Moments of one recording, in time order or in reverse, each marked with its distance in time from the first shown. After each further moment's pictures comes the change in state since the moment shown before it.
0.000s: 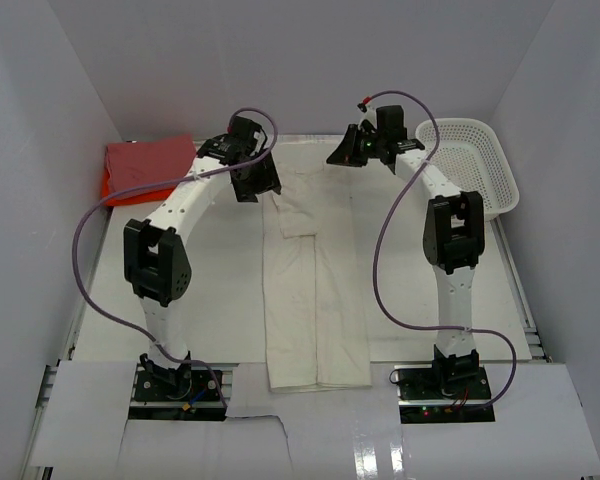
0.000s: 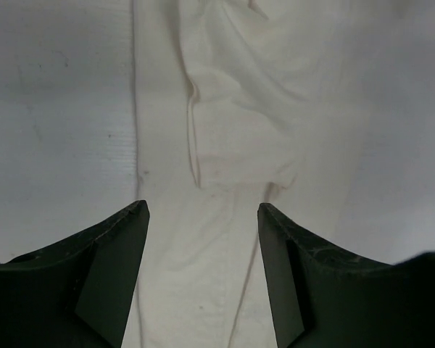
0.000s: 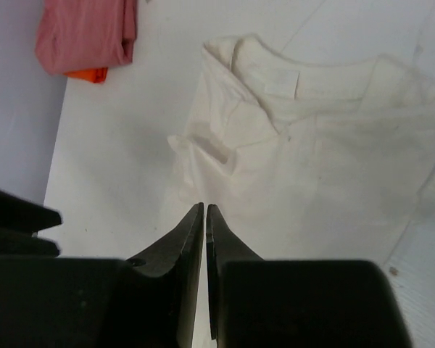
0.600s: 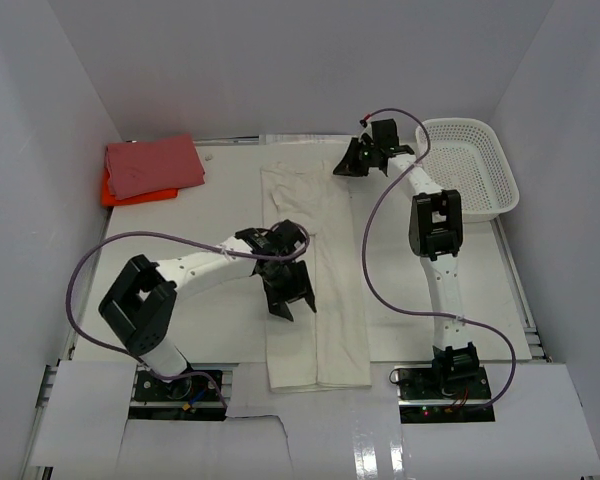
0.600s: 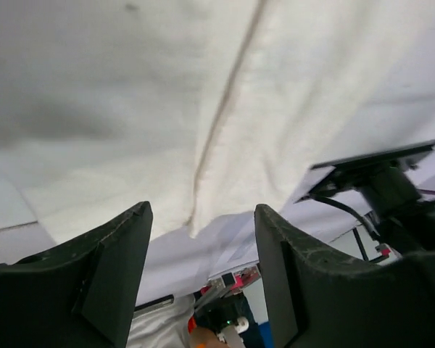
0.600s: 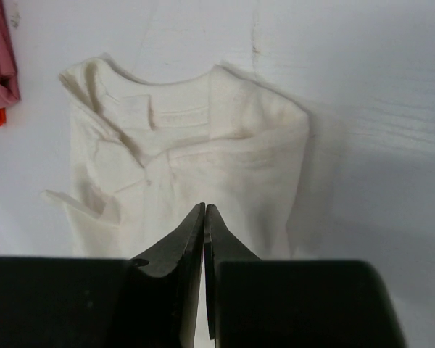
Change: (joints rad) left arm -0.445 -0.291 -0.798 0.144 0.313 -0.459; right arm -0.032 0.348 0.288 -0.122 0.116 0.011
